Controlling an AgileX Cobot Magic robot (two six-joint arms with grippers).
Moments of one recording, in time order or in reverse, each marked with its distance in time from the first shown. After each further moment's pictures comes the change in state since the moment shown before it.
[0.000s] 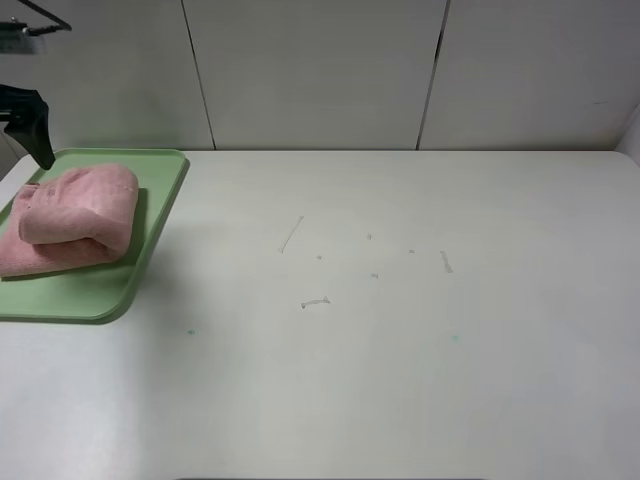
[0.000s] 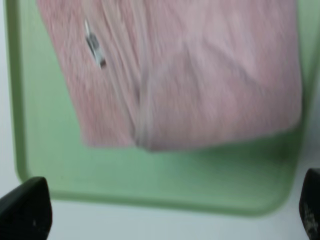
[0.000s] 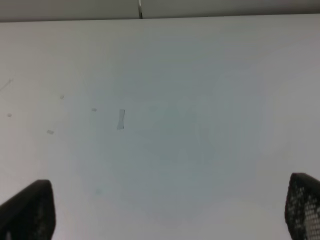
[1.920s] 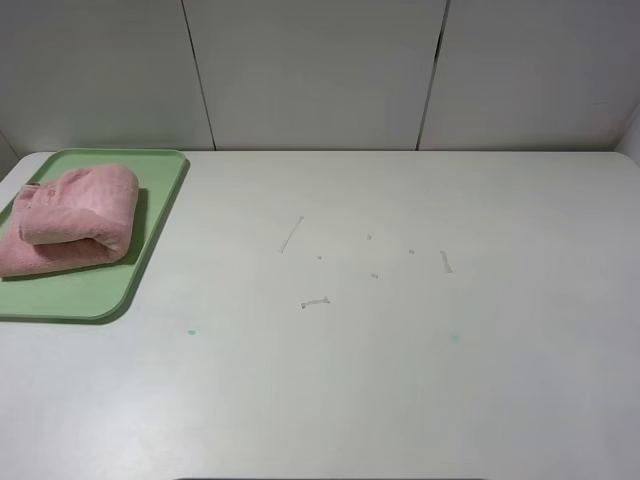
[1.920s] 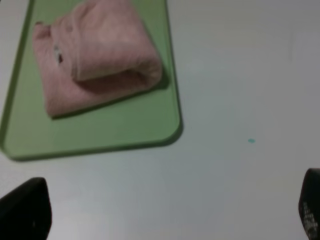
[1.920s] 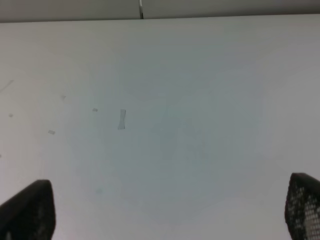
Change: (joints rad) left arm -0.124 -1.727 0.858 -0.134 0.019 0.069; right arm 0.000 0.000 0.000 0.001 0.000 0.000
